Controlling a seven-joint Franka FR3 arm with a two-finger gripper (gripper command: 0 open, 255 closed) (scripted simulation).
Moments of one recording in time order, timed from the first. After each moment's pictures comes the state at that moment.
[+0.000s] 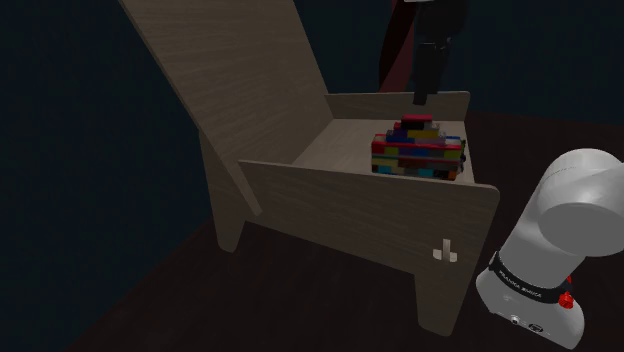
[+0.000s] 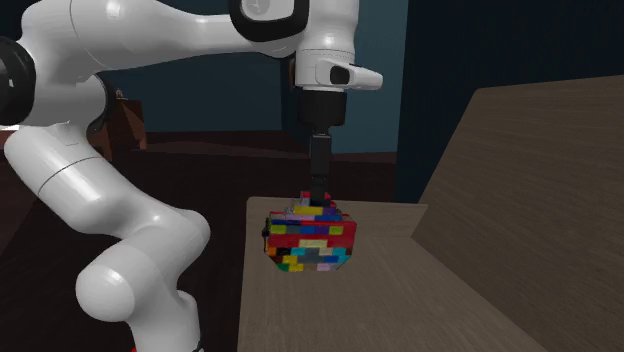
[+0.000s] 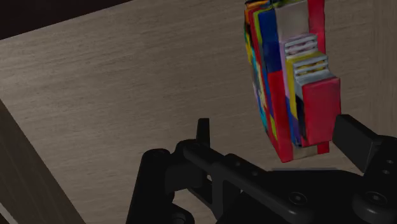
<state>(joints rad) 0.02 -0.78 0.07 -2.27 0.08 1.44 -0.07</state>
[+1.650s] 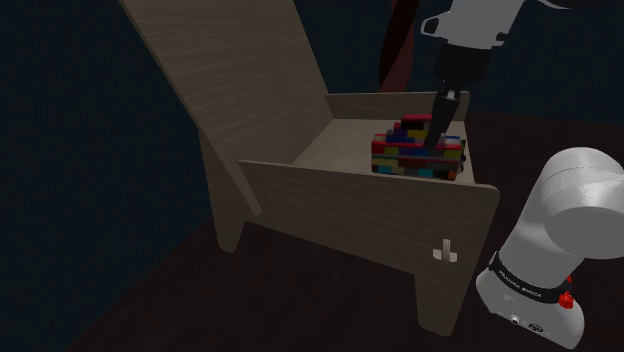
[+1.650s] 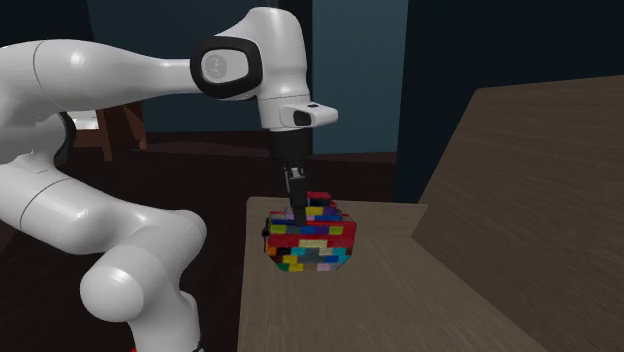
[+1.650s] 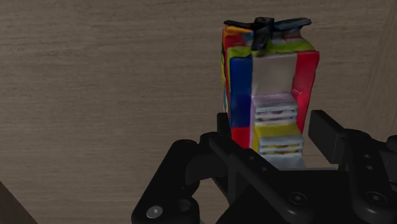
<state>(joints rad) 0.12 -1.08 0.11 -2.61 0.14 1.63 -0.16</state>
